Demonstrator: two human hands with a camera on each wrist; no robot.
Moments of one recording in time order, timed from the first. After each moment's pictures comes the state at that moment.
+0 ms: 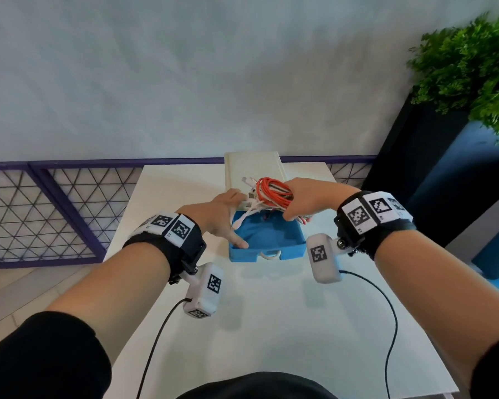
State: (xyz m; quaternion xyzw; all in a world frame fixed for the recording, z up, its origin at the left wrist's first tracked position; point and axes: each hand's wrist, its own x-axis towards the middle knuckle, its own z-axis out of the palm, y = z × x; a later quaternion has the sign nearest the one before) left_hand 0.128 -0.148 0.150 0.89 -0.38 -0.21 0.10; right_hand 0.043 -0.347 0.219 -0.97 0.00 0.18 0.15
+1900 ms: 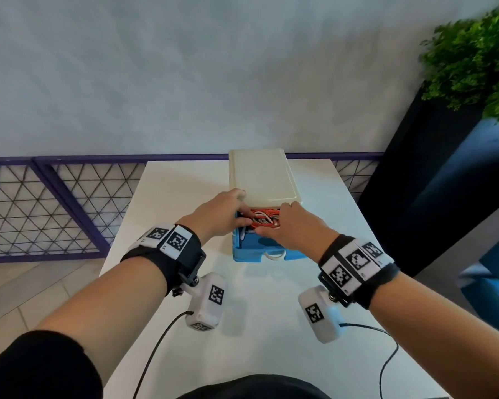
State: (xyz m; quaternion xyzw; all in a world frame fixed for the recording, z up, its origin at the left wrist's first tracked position) left_hand 0.121 -0.146 0.139 0.90 -0.38 -0.10 0.16; right_hand 0.018 -0.298 0.164 -0.98 0.14 0.10 0.10
